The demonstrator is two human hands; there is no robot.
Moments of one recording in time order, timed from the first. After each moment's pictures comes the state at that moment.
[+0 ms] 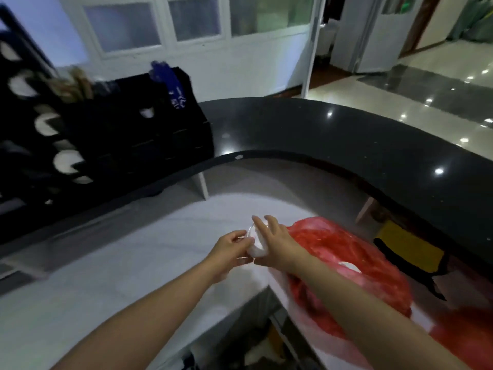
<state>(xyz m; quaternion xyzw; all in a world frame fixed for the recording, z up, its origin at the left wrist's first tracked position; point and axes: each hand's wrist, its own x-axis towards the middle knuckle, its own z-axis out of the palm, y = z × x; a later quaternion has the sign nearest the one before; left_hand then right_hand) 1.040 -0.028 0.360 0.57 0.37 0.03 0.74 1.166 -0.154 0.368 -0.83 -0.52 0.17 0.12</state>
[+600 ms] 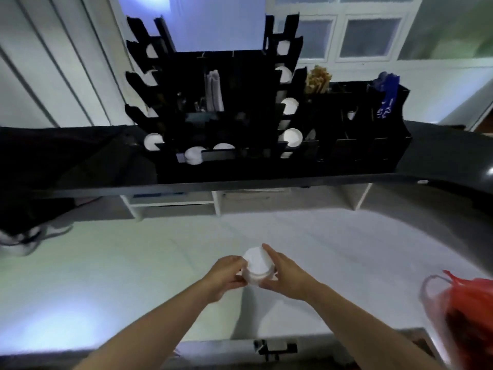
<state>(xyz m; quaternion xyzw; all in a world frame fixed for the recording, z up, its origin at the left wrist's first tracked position) 0.633 0.102 0.327 0.43 0.53 0.18 0.71 0.839 0.034 0.325 -0.66 -0.65 0.35 0.13</state>
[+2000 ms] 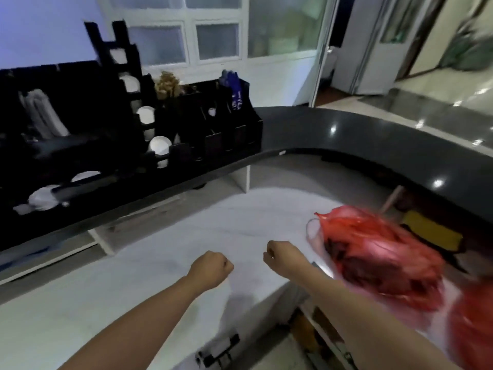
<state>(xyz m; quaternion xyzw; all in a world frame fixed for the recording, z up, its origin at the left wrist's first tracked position) 0.794 0.074 0.332 0.91 0.32 -0.08 0.23 0.962 -0.094 0.354 -0.88 -0.43 0.18 0.12</state>
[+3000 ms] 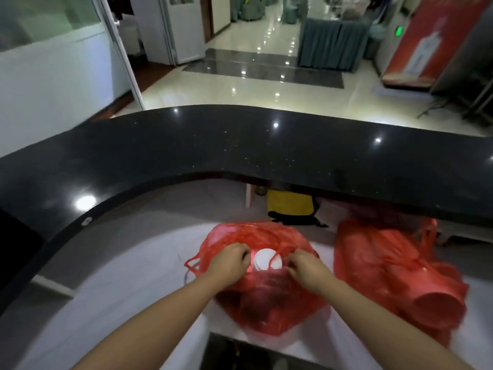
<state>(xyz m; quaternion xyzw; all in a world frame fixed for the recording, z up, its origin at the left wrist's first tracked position) 1.229 -0.121 0.311 0.95 -0.12 -0.10 0.27 1.213 -0.370 0.313 -0.97 -0.10 0.16 0.16</state>
